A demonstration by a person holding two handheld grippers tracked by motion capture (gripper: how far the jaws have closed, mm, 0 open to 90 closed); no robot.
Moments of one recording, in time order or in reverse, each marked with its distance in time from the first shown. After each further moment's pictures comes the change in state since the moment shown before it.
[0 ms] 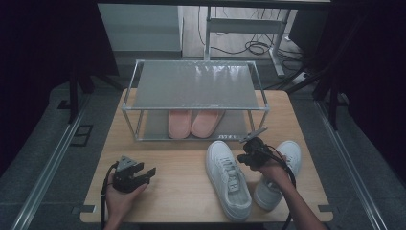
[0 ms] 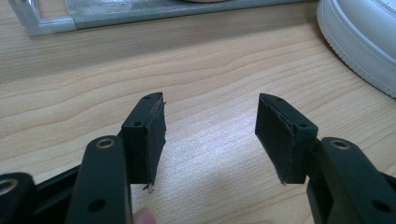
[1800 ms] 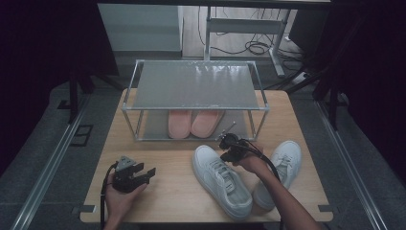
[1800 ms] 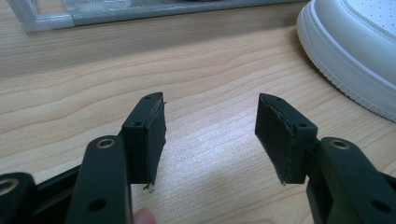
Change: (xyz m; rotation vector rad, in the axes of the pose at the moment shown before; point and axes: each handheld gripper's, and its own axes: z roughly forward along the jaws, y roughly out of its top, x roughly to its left) left arm 0.002 -0.001 0.000 0.001 -0.012 -0.008; right arm 0.022 0.049 0.048 0.156 0.022 -0.128
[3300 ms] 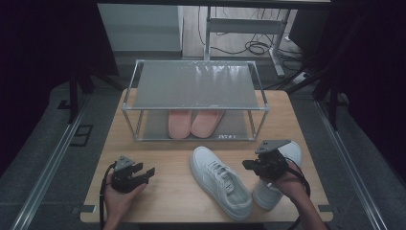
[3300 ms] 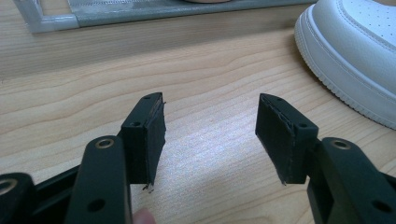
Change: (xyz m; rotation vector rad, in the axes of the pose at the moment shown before) left arm 0.000 0.001 -0.003 -0.003 0.001 -0.009; right arm 0.012 -0.096 -0.087 -0.362 0.013 0.057
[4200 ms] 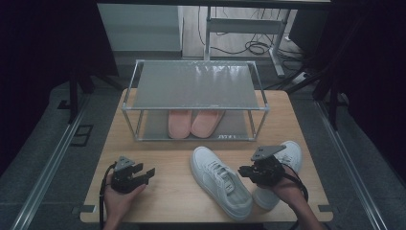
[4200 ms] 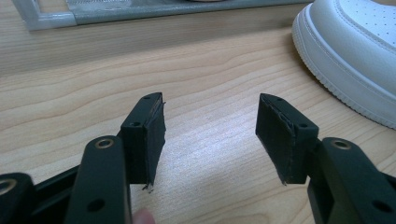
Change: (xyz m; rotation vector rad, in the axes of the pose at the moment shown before) left arm -0.001 -0.001 -0.001 0.002 -0.007 -0.007; right arm 0.018 -0.004 0.004 0.022 0.045 -0.033
